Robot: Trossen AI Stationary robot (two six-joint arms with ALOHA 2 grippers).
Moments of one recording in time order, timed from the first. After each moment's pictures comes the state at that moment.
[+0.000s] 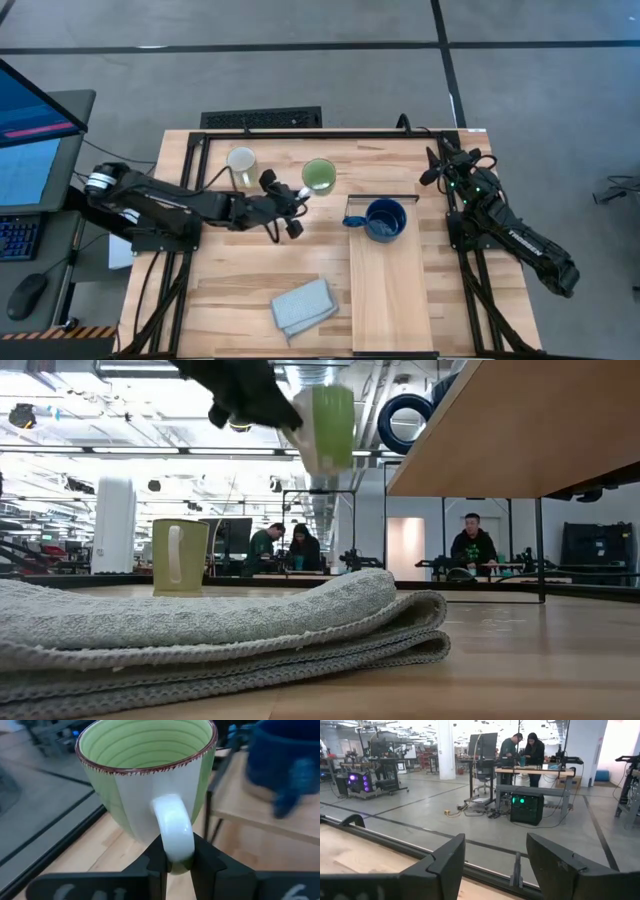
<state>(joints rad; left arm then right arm) -0.16 1.34 0.91 -0.01 -0.66 -0.20 -0.78 0.05 0.00 0.06 0.29 -0.05</state>
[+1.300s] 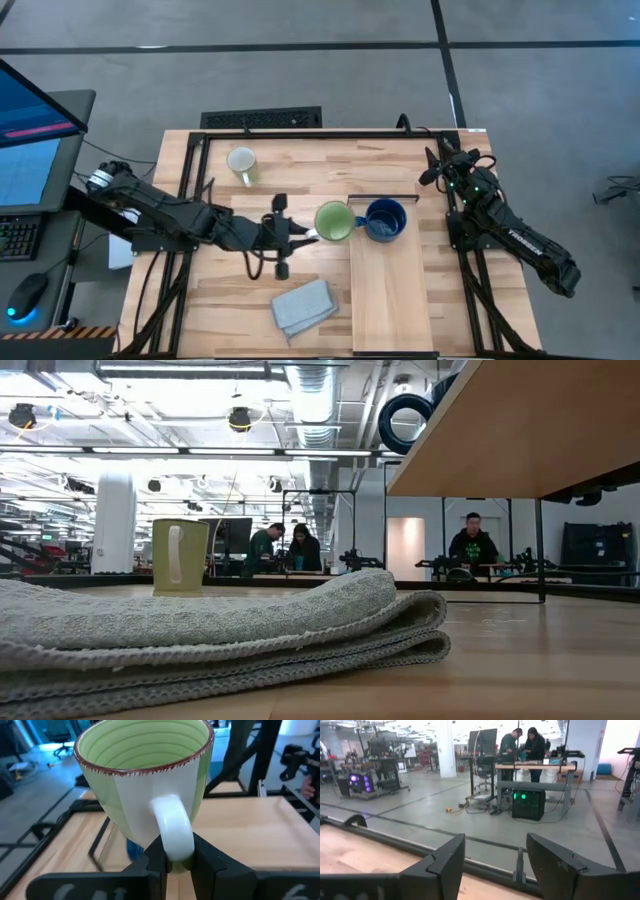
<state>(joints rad) -0.40 1.36 1.15 -0.06 -0.48 -0.05 -0.78 0.06 0.00 0.06 0.29 -0.02</state>
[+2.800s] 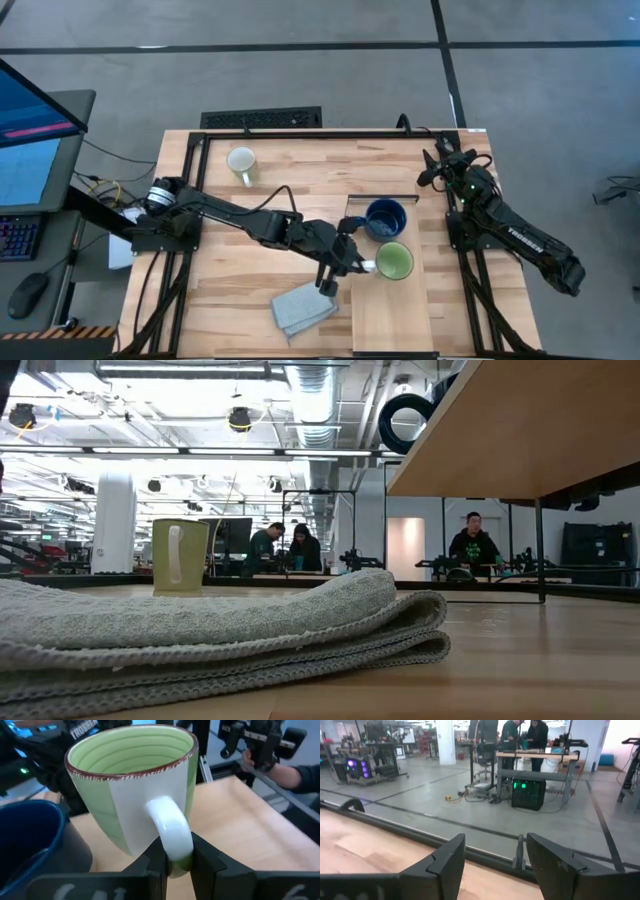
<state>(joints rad) -0.25 1.86 1.56 -0.08 0.04 0.08 -0.78 0.13 0.00 0.05 0.29 -0.02</state>
